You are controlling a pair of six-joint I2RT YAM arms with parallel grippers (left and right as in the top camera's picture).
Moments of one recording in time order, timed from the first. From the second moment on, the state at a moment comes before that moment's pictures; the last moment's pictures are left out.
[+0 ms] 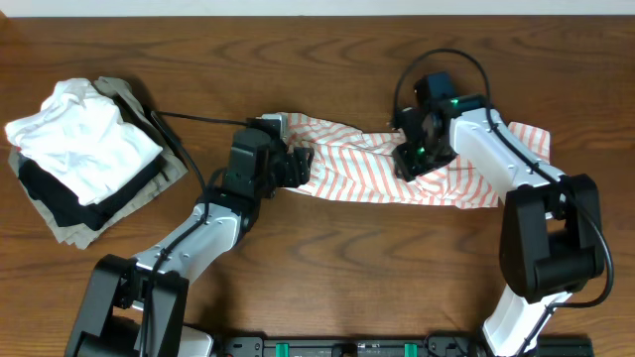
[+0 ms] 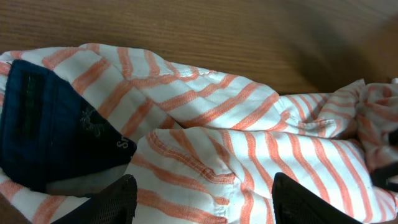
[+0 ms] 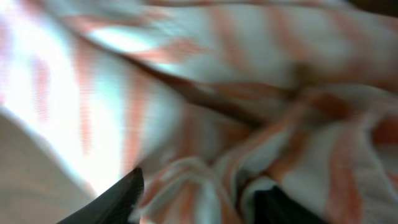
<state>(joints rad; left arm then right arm) -0.33 1.55 0.67 0.21 0.21 -0.38 0.25 1.94 1.36 -0.89 -0.19 -0.19</state>
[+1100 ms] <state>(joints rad) -0.33 1.55 0.67 0.21 0.21 -0.38 0.28 1.94 1.56 -0.99 -0.27 -0.23</state>
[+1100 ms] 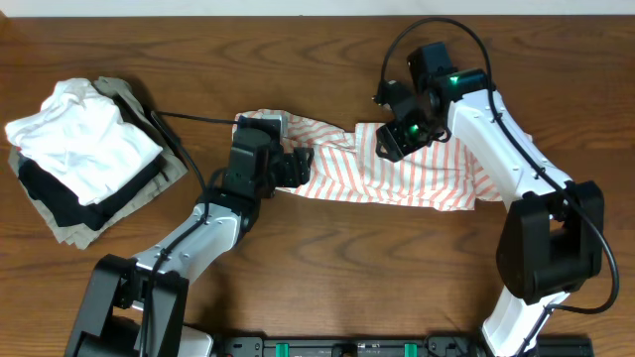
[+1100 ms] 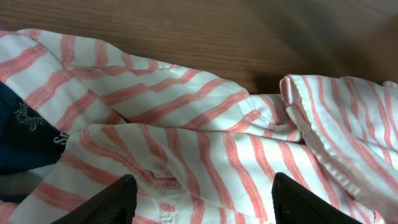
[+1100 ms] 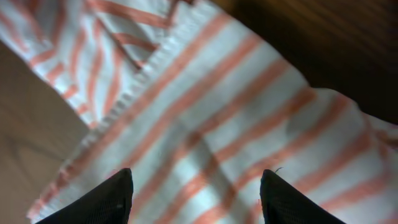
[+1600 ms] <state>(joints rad) -0.33 1.55 0.67 0.16 0.21 -0.38 0.05 1.94 1.56 -1.10 0.08 0.10</state>
